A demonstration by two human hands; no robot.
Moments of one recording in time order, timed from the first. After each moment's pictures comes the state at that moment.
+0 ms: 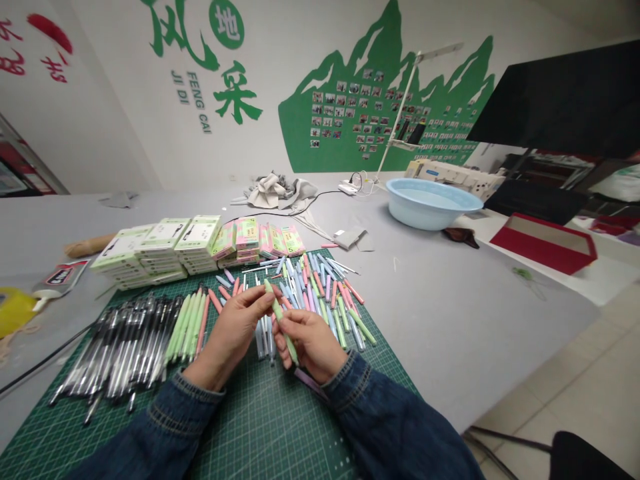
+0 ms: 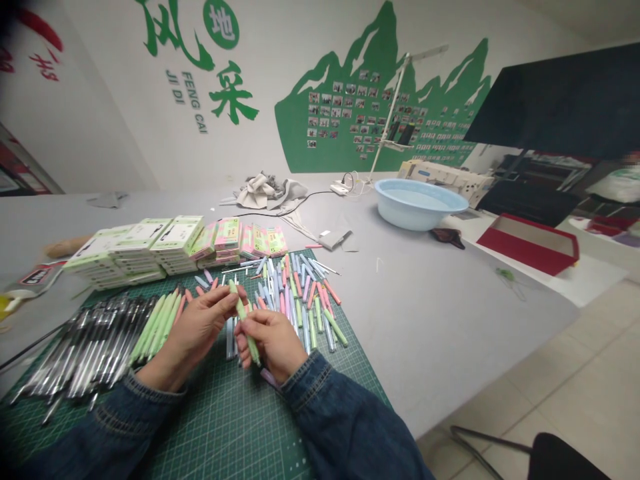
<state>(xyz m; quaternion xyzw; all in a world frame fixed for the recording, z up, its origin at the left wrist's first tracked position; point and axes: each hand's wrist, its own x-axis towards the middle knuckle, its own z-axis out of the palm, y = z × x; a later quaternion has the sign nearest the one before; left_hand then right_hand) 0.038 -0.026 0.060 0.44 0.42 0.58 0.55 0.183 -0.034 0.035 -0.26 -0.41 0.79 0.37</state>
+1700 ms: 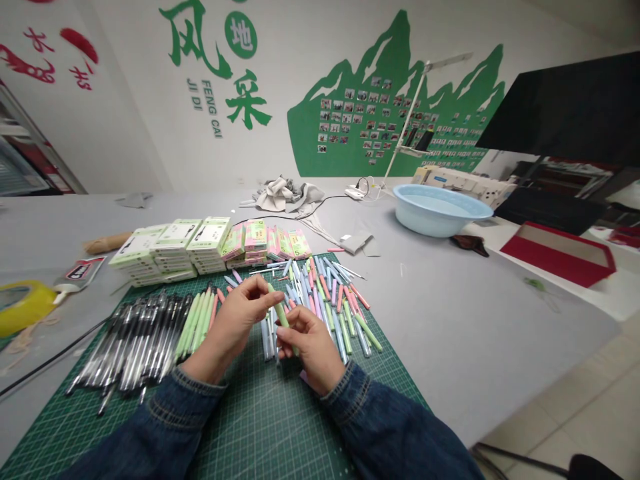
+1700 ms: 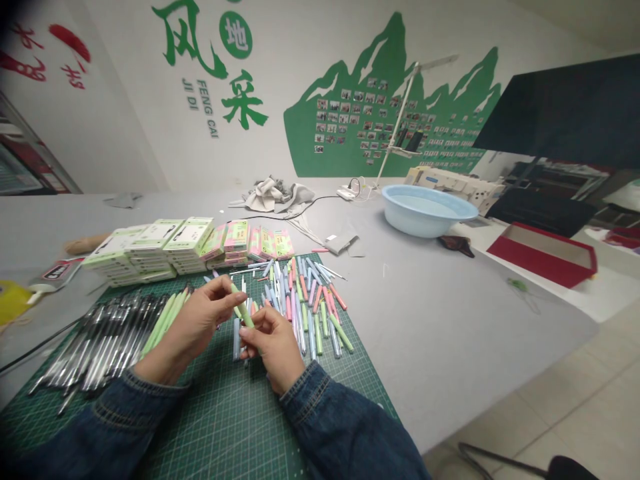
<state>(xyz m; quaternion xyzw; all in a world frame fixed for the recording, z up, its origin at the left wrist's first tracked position) 0.025 -0.025 0.079 0.47 0.45 0.55 0.52 0.168 -0.039 0.029 -0.28 -0.41 0.72 0.48</state>
